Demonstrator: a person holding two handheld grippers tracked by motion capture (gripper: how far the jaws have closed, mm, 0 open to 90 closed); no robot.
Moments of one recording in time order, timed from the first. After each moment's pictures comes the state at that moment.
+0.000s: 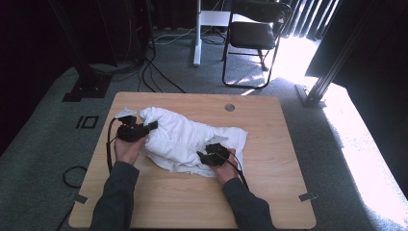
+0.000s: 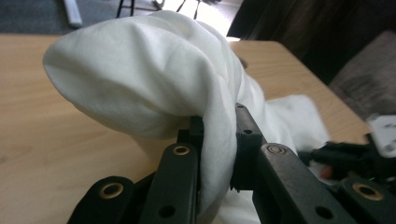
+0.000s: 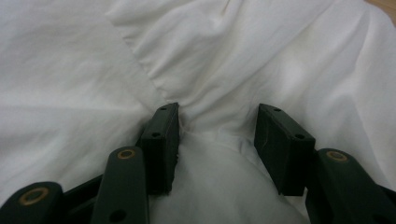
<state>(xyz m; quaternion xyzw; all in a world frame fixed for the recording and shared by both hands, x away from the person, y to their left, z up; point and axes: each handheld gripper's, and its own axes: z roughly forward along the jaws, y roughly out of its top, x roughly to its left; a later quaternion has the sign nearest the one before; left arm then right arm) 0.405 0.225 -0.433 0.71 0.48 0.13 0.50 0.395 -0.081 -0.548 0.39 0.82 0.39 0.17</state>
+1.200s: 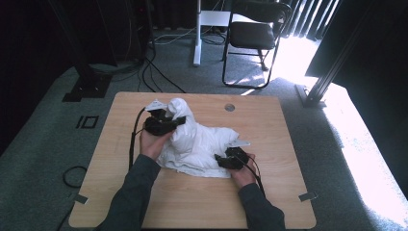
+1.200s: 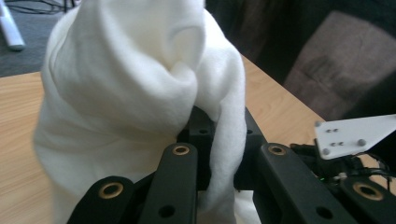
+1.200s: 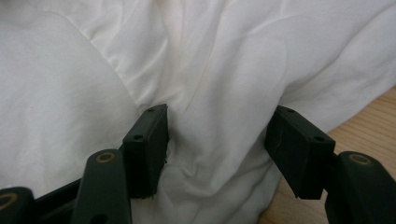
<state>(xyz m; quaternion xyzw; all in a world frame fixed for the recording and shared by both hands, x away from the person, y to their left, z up) 0.411 0.135 -0.410 0.75 0.40 0.11 0.51 0.385 -0.145 -0.558 0.45 0.79 0.37 0.18</state>
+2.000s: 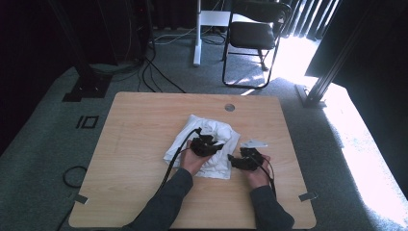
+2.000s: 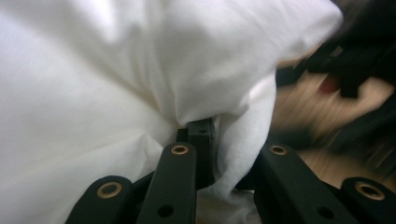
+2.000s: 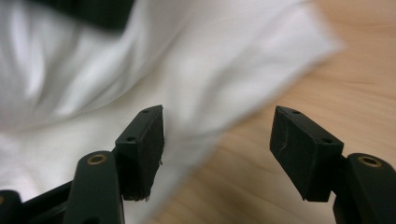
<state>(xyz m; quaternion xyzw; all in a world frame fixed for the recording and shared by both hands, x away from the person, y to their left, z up) 0.409 0.015 -0.513 0.83 0.33 0.07 0.44 0.373 -0.193 -0.543 0.46 0.78 0.38 0.19</state>
